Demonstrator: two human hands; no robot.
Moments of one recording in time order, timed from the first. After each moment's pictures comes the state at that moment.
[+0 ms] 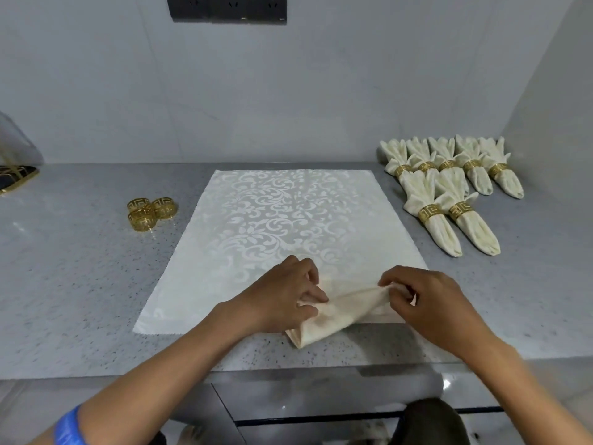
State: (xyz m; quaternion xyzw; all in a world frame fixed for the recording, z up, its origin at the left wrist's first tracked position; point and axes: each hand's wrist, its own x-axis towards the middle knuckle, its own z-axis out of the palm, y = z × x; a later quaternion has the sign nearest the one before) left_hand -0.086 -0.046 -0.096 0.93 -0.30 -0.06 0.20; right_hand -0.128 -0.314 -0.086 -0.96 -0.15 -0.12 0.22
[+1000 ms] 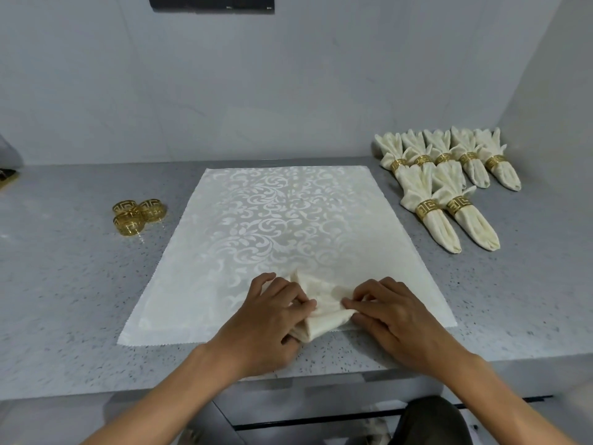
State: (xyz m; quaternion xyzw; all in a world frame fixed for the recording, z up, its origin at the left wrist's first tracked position) left_hand -0.112 -0.031 -0.130 0.92 -0.37 0.12 0.09; right_hand -0.115 -0.302 -0.137 -0.92 -0.33 -0.14 0.17
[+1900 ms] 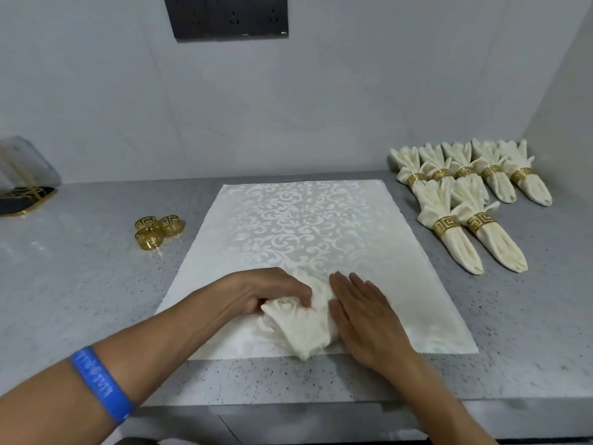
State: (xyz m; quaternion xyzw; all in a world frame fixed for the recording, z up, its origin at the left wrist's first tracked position) left_hand -0.035 -0.039 -0.063 0.81 0.08 -0.35 0.47; right_hand -0.089 -0.236 -0.134 -0.97 -0.17 -0.03 0.15
